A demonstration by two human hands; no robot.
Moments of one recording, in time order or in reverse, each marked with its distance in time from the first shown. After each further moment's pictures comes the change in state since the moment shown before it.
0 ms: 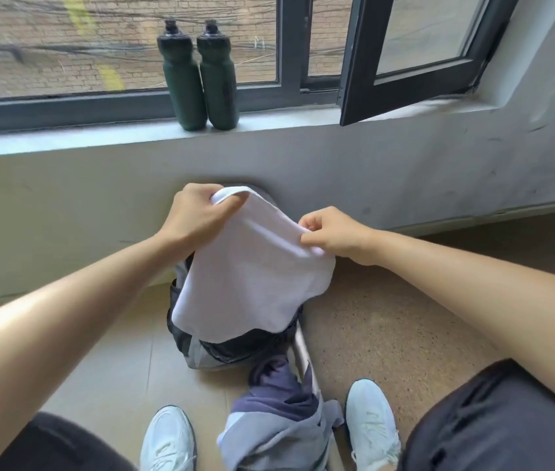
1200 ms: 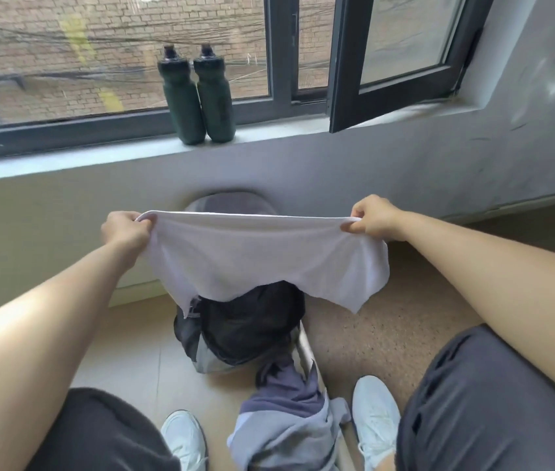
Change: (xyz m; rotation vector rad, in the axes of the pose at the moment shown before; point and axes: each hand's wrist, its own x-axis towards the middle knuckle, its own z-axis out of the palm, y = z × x) left_hand 0.029 -0.097 -0.061 0.102 0.325 -0.482; right_hand 0.003 0.052 -0.069 -0.370 0.227 0.243
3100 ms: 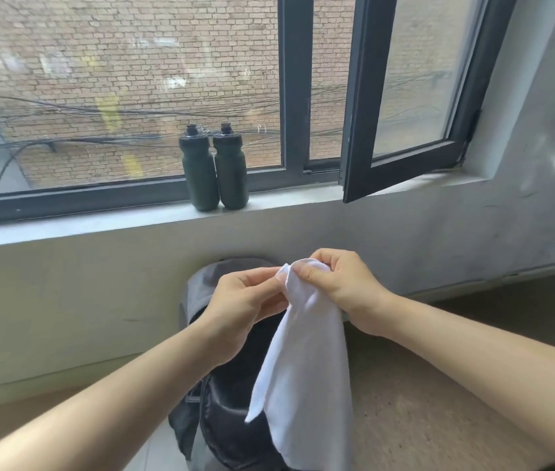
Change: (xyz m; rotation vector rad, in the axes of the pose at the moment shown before) left_hand -0.137 0.099 0.030 -0.812 -0.958 0.259; right_hand -0.043 -0.111 0.024 0.802 0.053 -0.324
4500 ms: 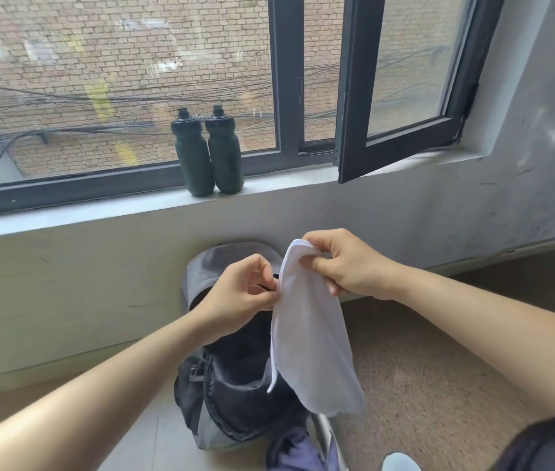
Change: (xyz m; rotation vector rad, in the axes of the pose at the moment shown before) left_hand 0.006 -0.024 -0.027 0.516 0.001 0.096; right_hand -0.004 -0.004 -0.023 -0.363 -0.239 -0.102
